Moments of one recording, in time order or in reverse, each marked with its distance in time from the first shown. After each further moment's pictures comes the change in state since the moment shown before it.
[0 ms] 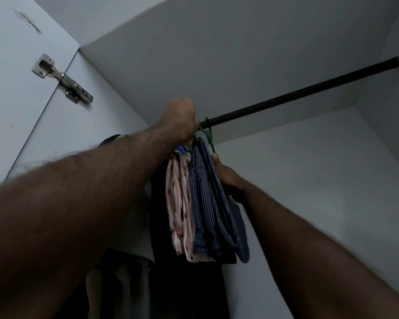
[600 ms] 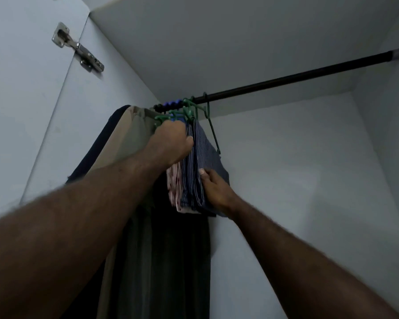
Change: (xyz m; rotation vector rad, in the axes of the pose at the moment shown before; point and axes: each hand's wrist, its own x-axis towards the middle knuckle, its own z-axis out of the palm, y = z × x) left_hand -0.107 -0.009 -0.001 0.037 -0.088 -0.017; right_hand -0.133 0.029 0.021 -0.083 -0.060 -0.073
